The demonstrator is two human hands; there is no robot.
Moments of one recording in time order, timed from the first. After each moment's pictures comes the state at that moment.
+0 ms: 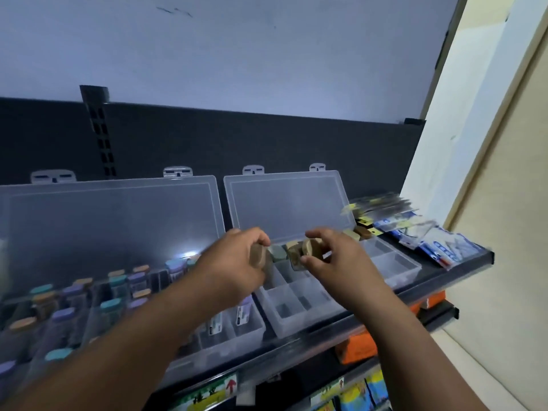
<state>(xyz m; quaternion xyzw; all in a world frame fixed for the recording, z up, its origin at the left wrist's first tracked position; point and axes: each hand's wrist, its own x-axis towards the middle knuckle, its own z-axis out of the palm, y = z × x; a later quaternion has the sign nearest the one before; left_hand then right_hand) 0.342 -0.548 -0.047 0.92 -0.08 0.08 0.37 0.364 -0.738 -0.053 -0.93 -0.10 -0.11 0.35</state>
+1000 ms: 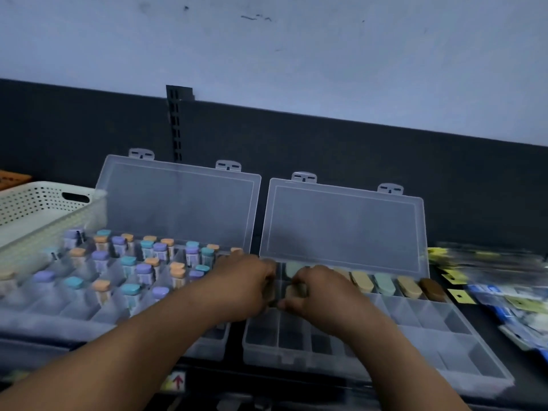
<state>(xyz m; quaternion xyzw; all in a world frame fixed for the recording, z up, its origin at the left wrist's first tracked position) 0.379 -0.603 -0.068 0.99 0.06 0.00 0.09 0.453 -0.749 -0.069 -0.92 -0.37 0.07 0.13</state>
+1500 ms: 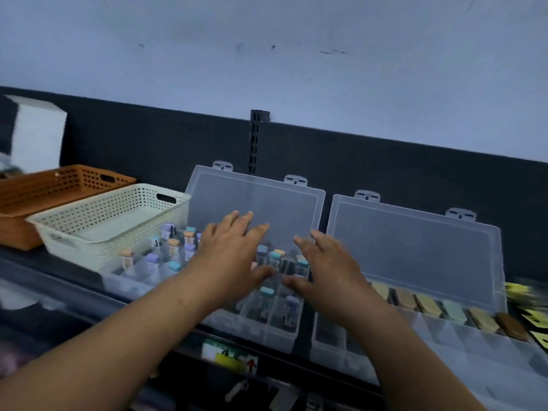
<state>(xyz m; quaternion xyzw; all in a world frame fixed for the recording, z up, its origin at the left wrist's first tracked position) 0.287 -0.544 -0.048 0.96 0.24 0.16 -0.01 0.409 -0.678 -0.053 -0.87 -0.48 -0.02 0.12</state>
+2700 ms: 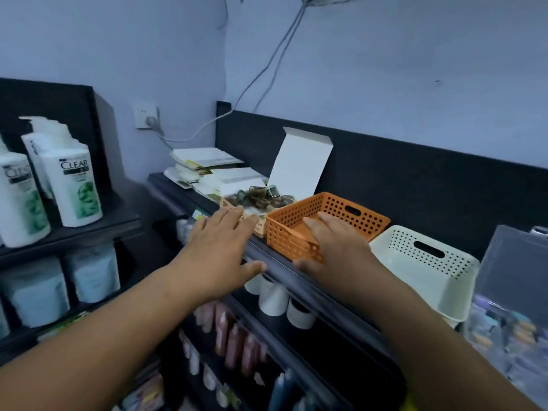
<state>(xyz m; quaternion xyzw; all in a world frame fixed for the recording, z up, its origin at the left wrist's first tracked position) -0.135 -0.216 -0.037 0.87 0.46 0.15 -0.04 0.059 -0.280 -0.022 -0.73 -0.67 -0.04 0.12</state>
